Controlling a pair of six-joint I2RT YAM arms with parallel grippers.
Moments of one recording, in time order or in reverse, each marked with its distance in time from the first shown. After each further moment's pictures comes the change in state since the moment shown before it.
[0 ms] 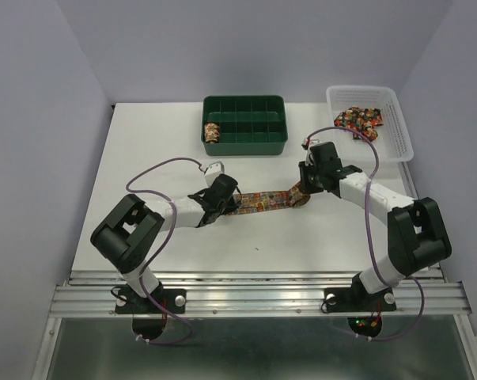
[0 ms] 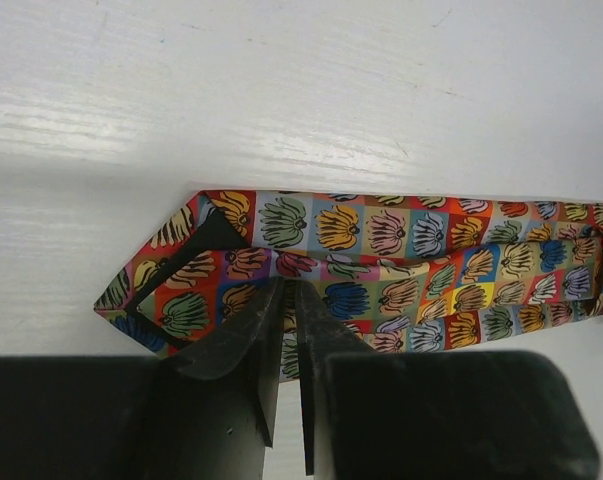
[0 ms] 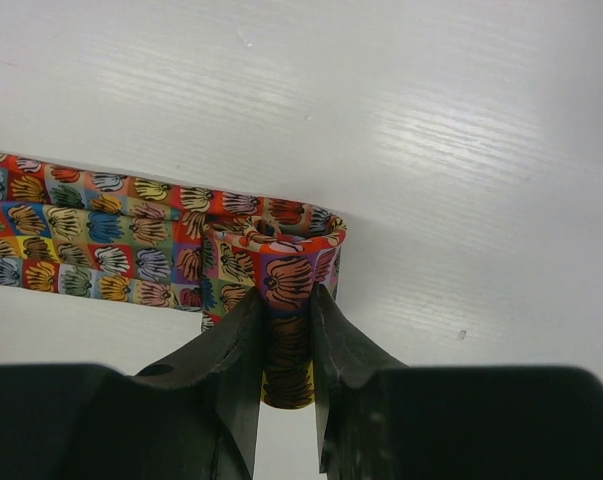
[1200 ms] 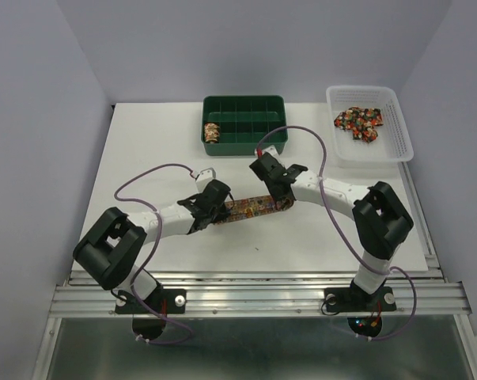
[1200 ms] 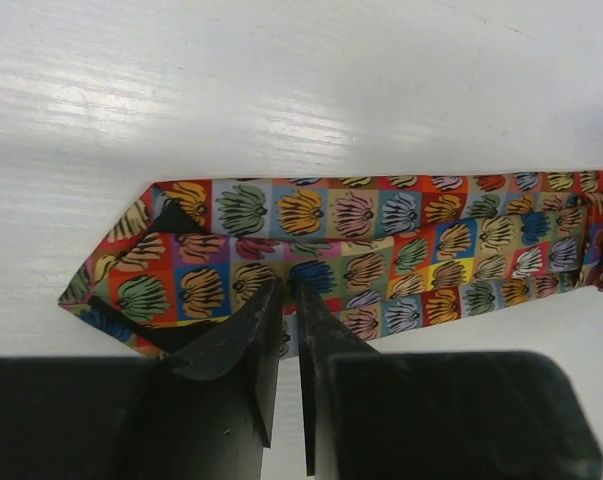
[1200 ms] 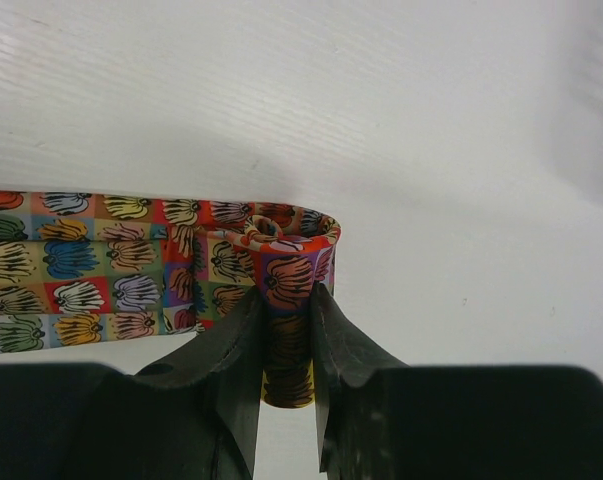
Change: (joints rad) left arm 0.000 -0.154 -0.083 -0.140 0.001 -0.027; right arm 0.409 0.233 0.284 -0.263 0.583 0.056
